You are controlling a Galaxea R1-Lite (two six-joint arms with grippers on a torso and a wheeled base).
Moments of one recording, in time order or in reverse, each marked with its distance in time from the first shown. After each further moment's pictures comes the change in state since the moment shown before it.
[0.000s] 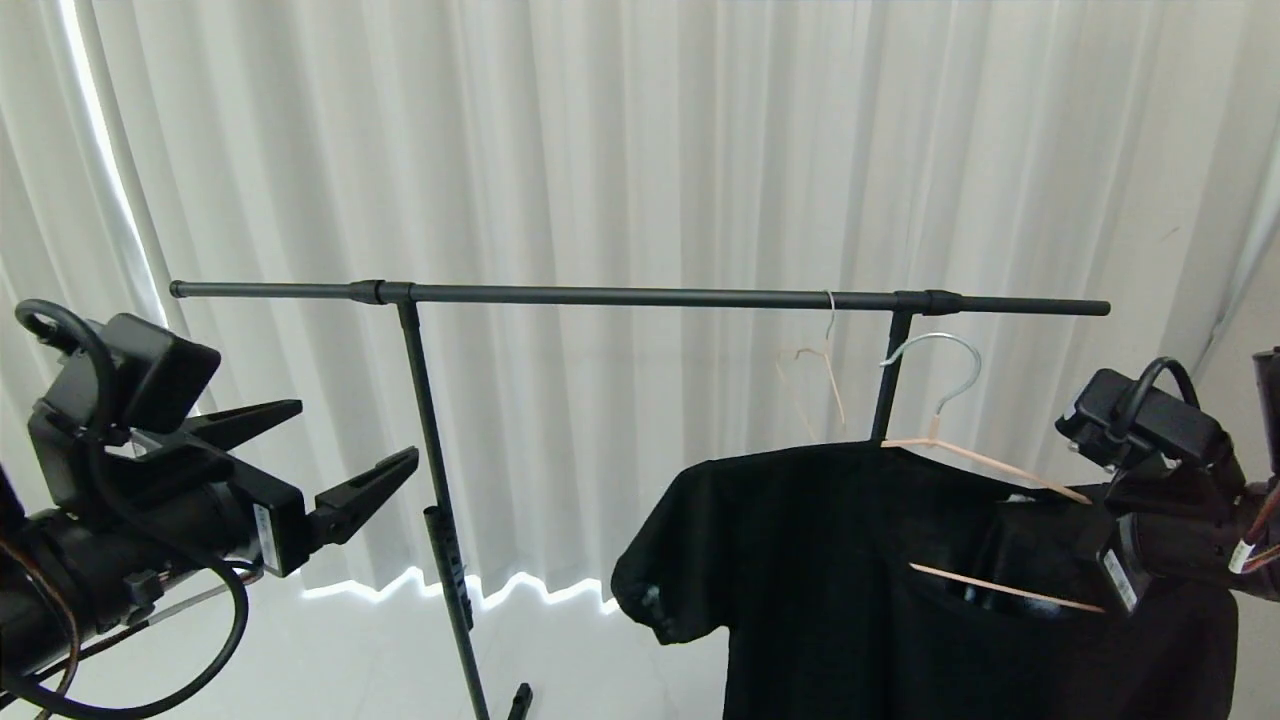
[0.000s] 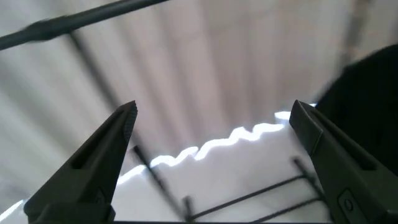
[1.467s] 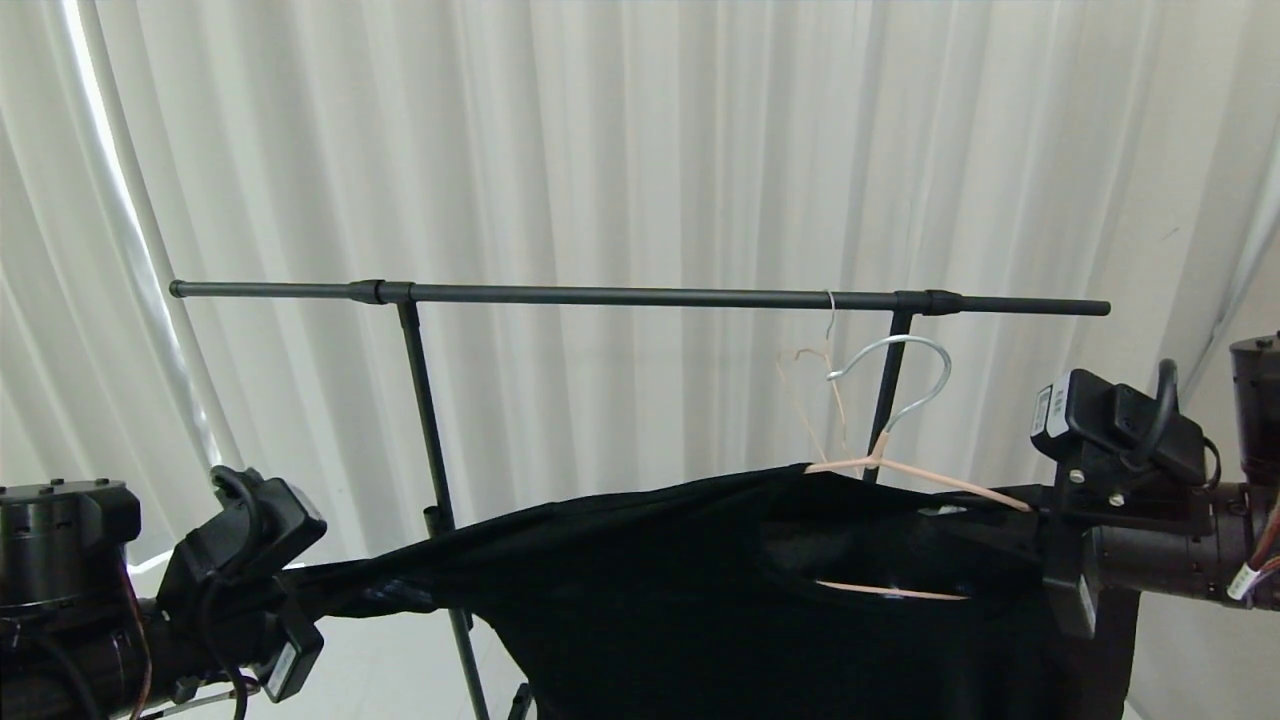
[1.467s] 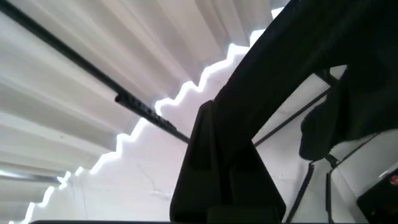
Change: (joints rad) left arm 0.237 0.226 0.164 -0.002 -0.338 0.439; right arm 0.142 0.013 0.004 -0.115 0.222 -0.045
